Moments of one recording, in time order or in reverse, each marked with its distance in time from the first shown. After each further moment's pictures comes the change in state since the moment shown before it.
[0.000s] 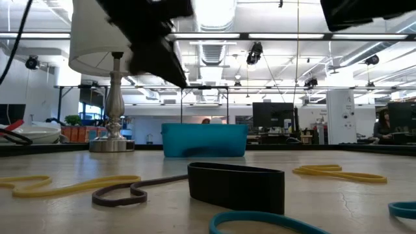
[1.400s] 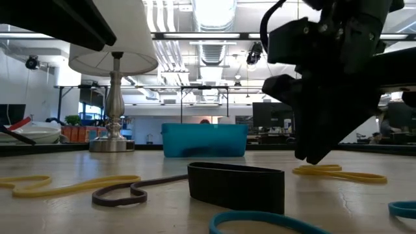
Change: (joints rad) left arm -0.447 -0.080 -0.105 0.008 -0.031 -0.131; right arm -0.149 0.793 0.435 -0.294 -0.203 0.086
